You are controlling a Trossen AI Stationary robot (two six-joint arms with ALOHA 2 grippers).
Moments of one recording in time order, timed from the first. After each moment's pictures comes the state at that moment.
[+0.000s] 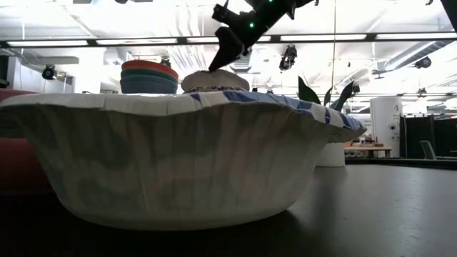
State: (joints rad) left arm -0.13 0.80 0.86 -0.11 -0.25 0.01; right arm -0.25 1.80 1.61 -0.35 0.18 -0.36
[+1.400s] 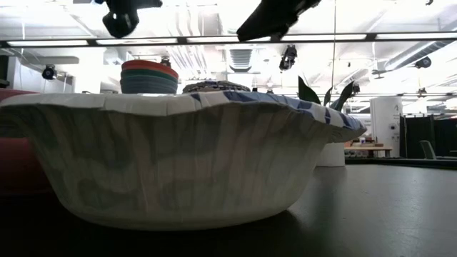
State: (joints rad) left arm -0.15 0.90 0.80 -0.24 -0.16 -0.39; right arm 0.06 1.45 1.17 -0.23 0.18 -0.11
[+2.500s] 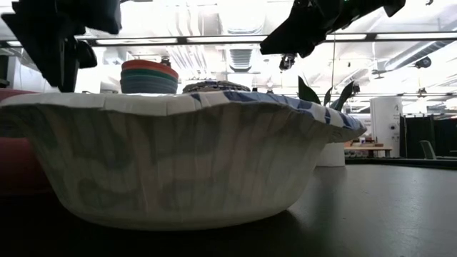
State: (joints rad) left arm -0.39 1.28 0.97 -0.97 -0.07 -0.69; right arm 0.11 1.29 0.81 0.09 0.24 -0.02
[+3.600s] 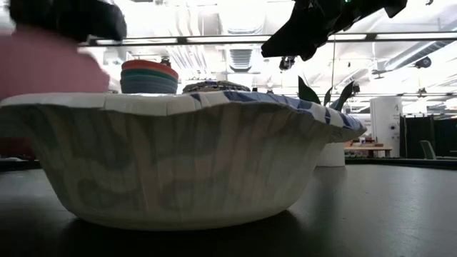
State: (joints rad) left arm -0.39 1.35 0.94 -0.86 0.01 -0.62; right arm 0.11 1.29 0.81 0.08 0.24 0.01
